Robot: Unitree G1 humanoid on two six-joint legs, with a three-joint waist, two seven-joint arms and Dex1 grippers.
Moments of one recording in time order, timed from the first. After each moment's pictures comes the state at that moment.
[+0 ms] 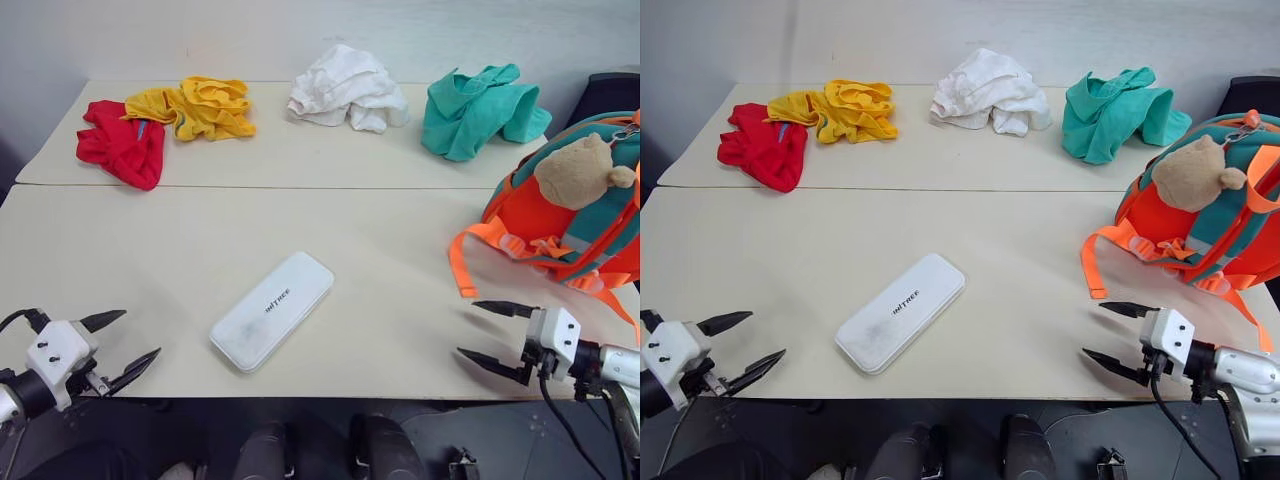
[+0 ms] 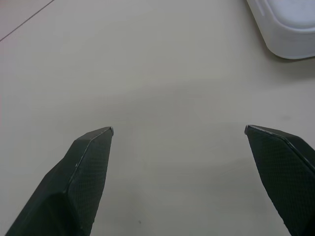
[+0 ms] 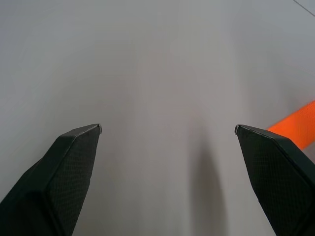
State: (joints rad) left arm 0.40 0.74 0.57 -0.14 -0.33 -0.05 -0.87; right arm 0.04 -0.77 -0.21 0.15 0.35 -0.31 1.18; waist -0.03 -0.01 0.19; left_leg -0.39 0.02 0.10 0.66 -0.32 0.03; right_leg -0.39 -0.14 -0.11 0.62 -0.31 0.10
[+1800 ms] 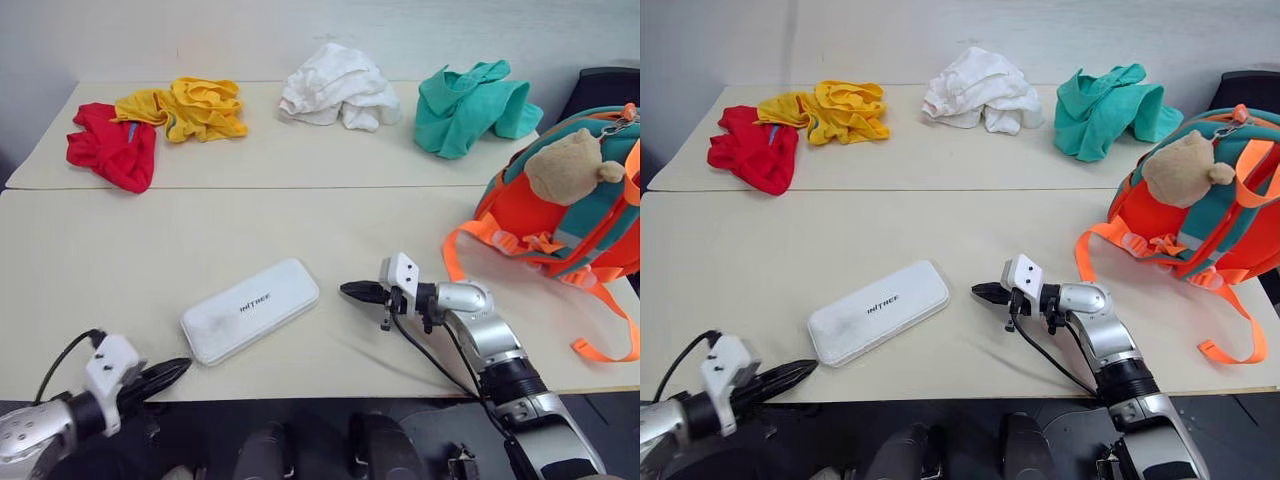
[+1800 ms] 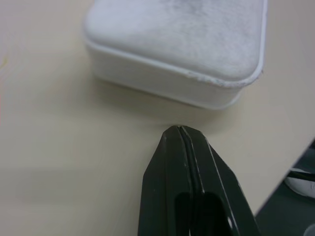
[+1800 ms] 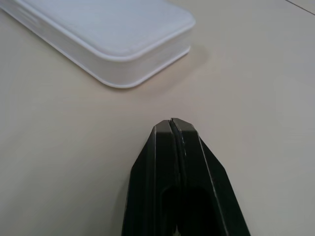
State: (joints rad) left arm 0.57 0.69 0.48 -0.41 -0.43 0.34 -0.85; right arm -0.47 -0.40 0.19 0.30 0.16 -0.06 1.04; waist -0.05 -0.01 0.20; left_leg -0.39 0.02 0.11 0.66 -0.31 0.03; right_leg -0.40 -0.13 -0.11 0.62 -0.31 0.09
